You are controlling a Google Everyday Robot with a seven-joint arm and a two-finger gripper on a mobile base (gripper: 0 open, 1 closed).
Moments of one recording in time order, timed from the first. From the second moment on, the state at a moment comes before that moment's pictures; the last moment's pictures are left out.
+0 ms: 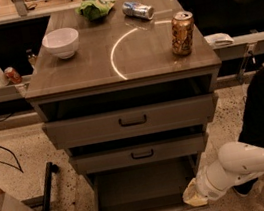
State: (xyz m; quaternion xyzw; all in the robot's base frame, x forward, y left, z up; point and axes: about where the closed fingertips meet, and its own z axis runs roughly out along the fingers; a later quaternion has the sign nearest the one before) arm 0.397 -0.146 0.445 -0.55 0.79 0.22 0.16
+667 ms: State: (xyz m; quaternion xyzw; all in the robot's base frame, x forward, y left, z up) arm 0.397 -0.143 0.366 -0.52 0.80 0.26 0.13
